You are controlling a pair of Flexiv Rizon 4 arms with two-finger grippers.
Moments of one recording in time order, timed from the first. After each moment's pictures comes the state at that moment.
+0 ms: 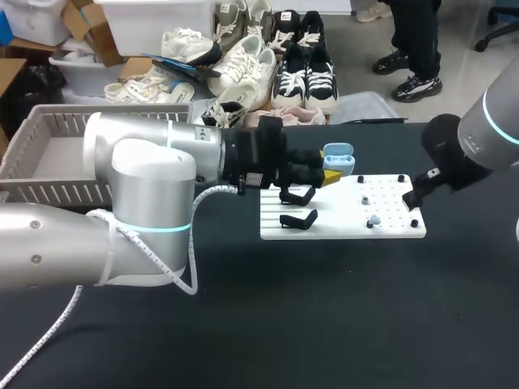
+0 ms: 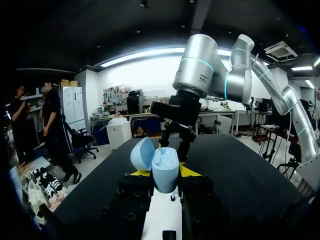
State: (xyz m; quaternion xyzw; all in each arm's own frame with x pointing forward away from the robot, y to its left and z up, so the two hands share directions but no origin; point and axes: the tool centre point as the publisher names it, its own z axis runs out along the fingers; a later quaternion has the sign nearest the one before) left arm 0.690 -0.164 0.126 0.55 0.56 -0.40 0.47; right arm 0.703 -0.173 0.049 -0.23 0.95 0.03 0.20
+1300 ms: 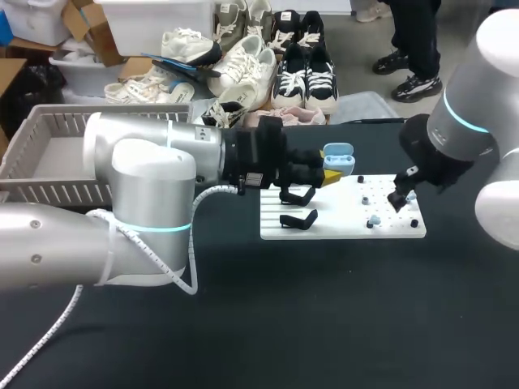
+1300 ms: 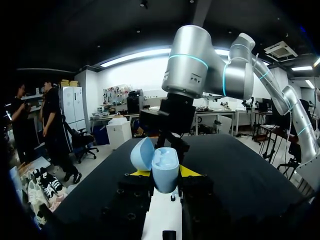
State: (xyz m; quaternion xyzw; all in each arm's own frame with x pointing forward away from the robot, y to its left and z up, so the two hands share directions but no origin) left arm 0.690 -0.164 0.126 0.55 0.56 -0.40 0.47; right arm 0.713 -0.155 0.038 -0.23 0.96 0.00 0.15
